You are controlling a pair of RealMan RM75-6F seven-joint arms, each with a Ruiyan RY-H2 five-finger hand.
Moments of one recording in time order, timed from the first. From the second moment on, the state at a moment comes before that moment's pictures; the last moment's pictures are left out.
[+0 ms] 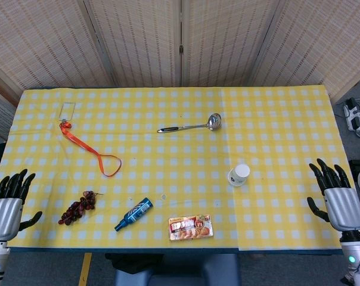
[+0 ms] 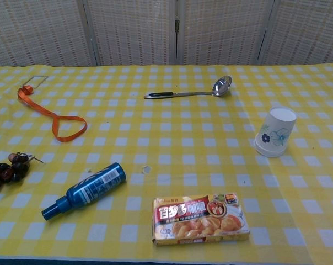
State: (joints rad) left arm -0.12 -1.15 -0.06 -1.64 1.46 1.47 0.21; right arm 0.11 -1.10 0.07 -1.63 -1.50 1.45 -0.07
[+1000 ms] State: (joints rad) left arm -0.12 -1.14 -0.05 -1.65 1.46 1.46 0.19; right arm 0.20 -1.06 0.08 -1.71 -1.50 1.32 -0.12
